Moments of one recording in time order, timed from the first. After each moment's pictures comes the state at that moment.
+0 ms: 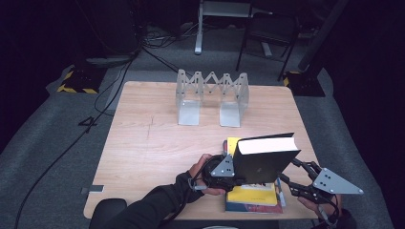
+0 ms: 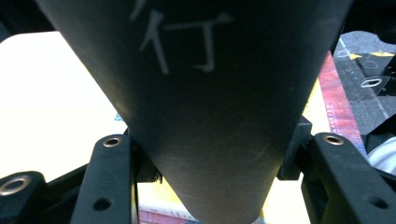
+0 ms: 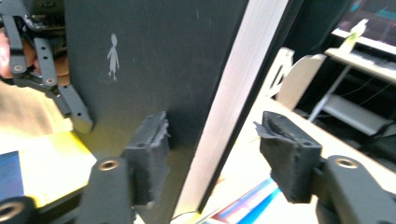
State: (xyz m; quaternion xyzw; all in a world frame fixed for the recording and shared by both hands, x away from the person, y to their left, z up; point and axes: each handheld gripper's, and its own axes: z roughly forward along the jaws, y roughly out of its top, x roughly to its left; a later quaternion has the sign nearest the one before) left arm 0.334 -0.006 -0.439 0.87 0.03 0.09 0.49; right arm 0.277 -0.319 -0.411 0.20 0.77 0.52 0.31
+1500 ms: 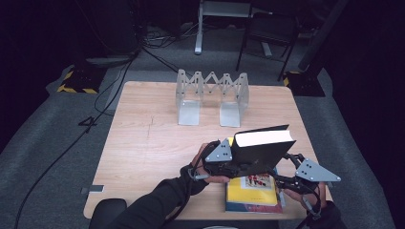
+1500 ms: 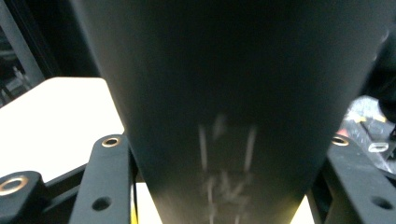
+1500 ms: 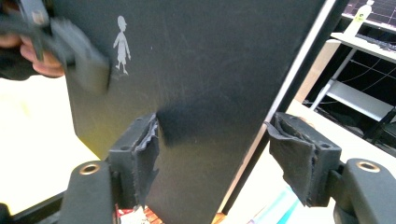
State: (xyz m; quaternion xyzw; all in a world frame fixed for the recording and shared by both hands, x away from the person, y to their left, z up) left arm 0.355 -0.002 -0.410 0.80 0.06 0.09 0.59; right arm 0.300 -0.292 -0.419 0.22 0.77 0.51 0.31
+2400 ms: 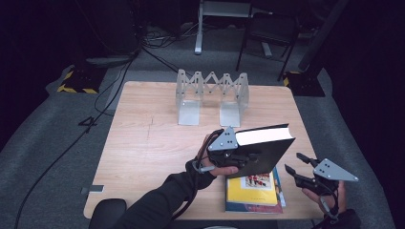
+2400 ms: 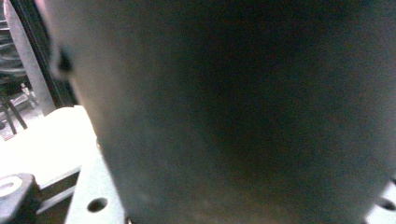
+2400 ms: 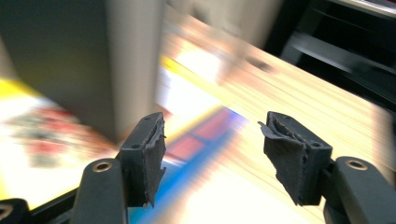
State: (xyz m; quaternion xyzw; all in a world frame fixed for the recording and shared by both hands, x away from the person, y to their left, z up) left arm 0.359 -0.014 -0.372 0.77 0.08 0.08 0.62; right arm 0.304 -0.352 -0.433 0.33 0.78 0.43 0.33
